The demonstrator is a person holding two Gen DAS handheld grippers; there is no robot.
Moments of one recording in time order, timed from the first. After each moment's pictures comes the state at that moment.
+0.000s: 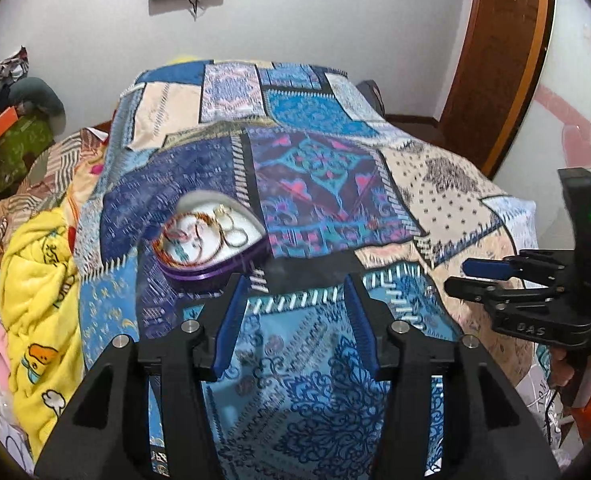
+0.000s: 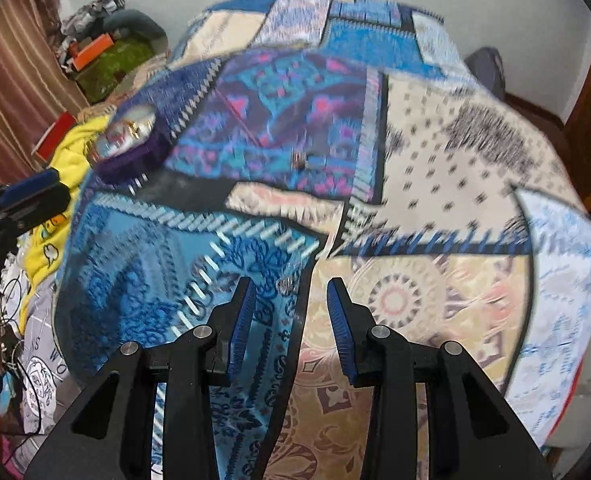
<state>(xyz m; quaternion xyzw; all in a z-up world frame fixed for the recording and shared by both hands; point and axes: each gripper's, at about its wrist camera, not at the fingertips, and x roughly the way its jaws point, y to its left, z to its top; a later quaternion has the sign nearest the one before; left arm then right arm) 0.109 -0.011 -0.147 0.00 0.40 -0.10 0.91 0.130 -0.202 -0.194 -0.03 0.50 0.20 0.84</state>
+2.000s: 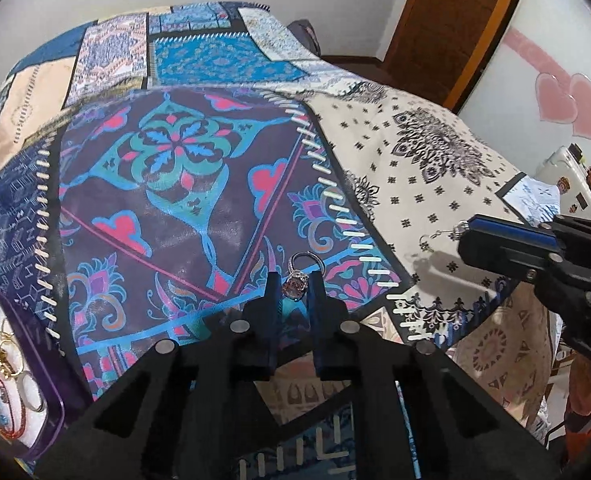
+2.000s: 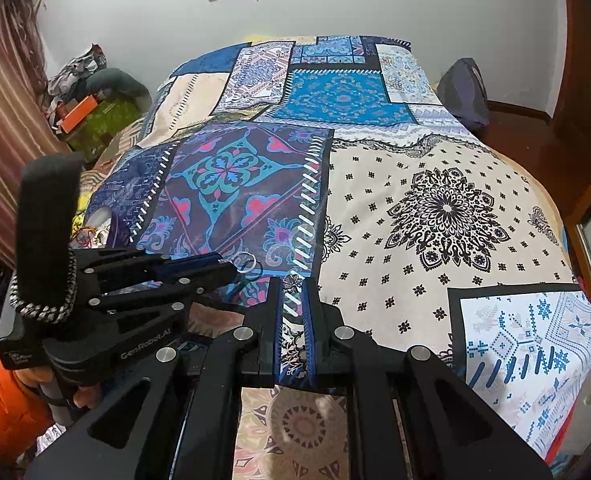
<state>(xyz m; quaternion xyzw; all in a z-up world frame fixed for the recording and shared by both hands) 0.252 -0.118 -0.224 0.03 0.48 -0.22 0.85 0.191 -0.249 -0.162 0.04 0.44 0.19 0.88</state>
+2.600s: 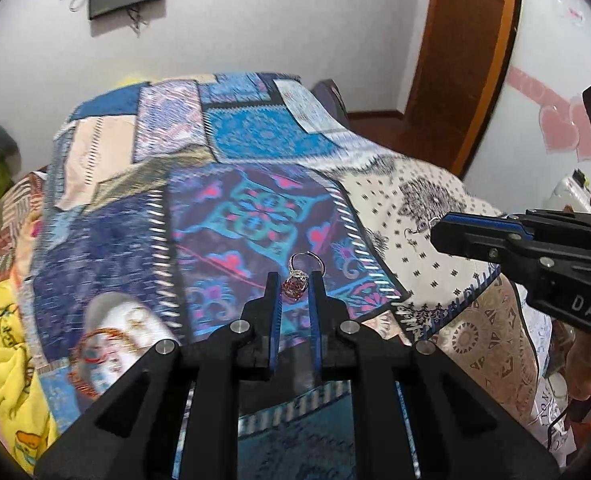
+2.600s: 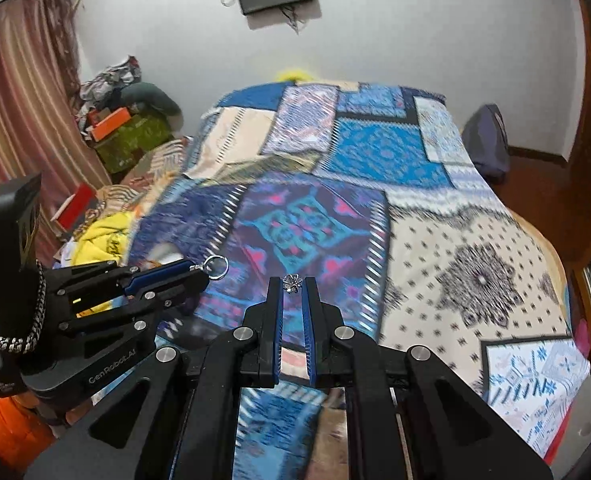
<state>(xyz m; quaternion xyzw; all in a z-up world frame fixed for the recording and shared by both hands) 0.199 -0.063 -0.145 0.03 0.38 -0.16 0.91 0.178 -0.194 -0.104 0.02 0.37 0.23 0.90</state>
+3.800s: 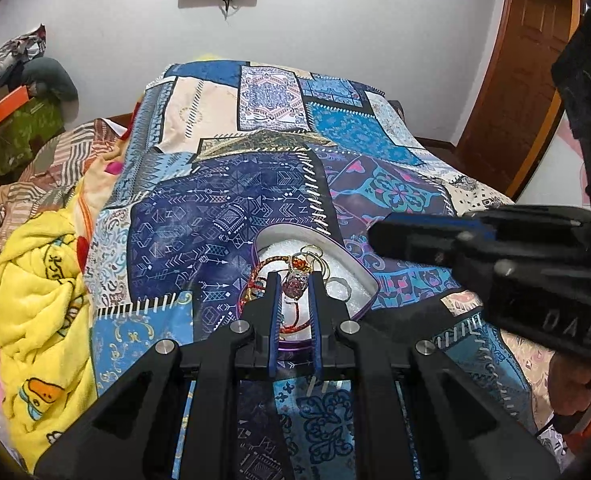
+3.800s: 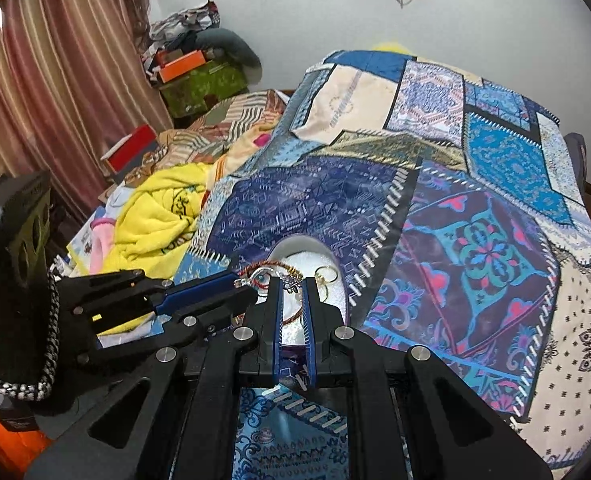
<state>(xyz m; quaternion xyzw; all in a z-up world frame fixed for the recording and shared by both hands) 0.173 0.069 -0.168 -0.04 0.38 -0.08 0.92 0.189 -0.044 -0.136 -0.05 0.41 0.34 0.85</state>
